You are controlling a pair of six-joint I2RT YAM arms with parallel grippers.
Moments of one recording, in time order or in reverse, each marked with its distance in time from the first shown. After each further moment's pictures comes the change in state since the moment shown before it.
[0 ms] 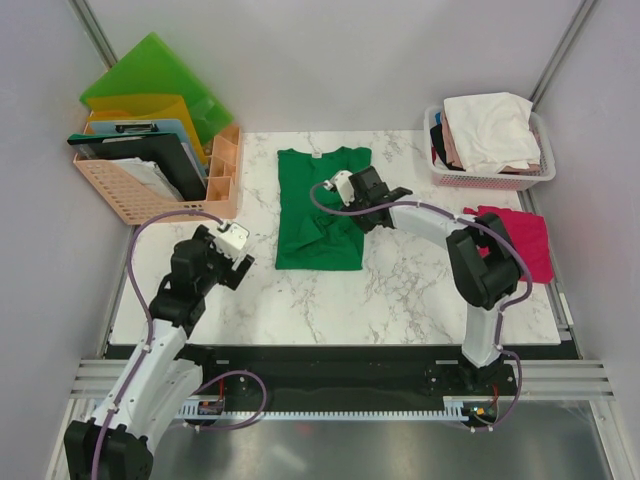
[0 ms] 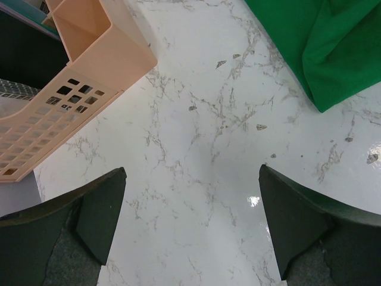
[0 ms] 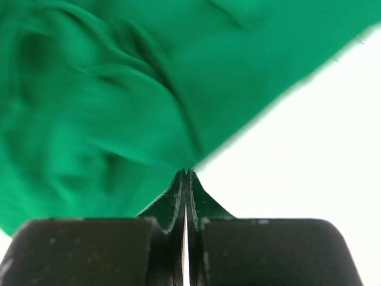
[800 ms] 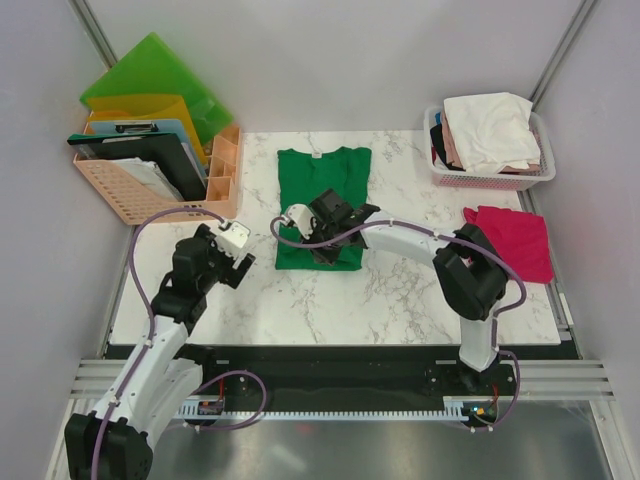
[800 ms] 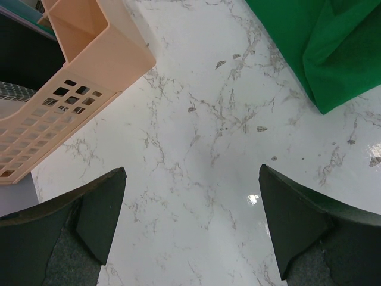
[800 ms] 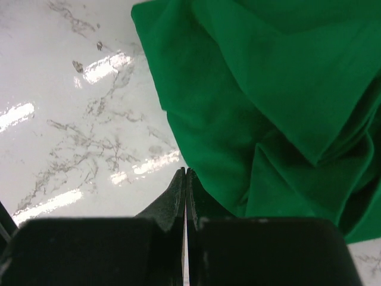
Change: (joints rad) left arm 0.000 0.034 0.000 0.024 0.000 0.000; right arm 0.221 -0.053 -0.010 -0.095 -0.289 0.031
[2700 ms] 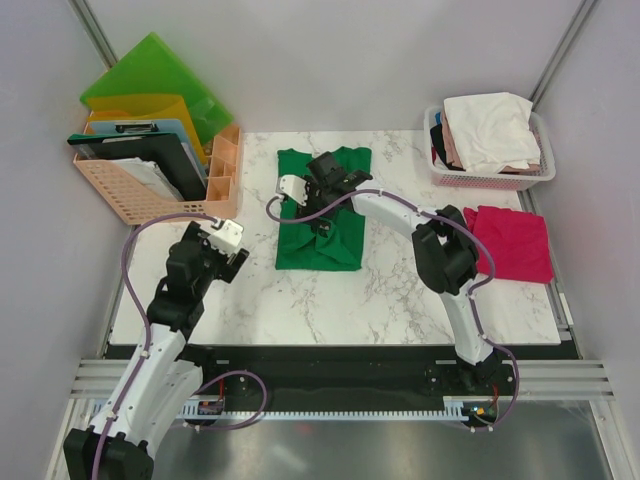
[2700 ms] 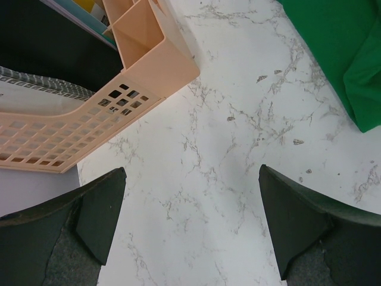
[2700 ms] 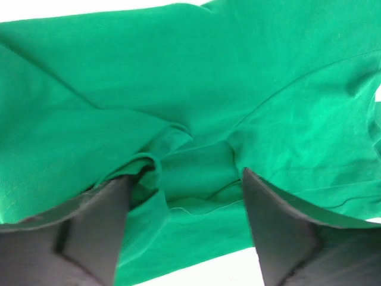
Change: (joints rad) left arm 0.000 -0.079 0.000 0.032 -0.100 0.027; right arm -0.109 0.294 0.458 -0.075 0.114 -0.481
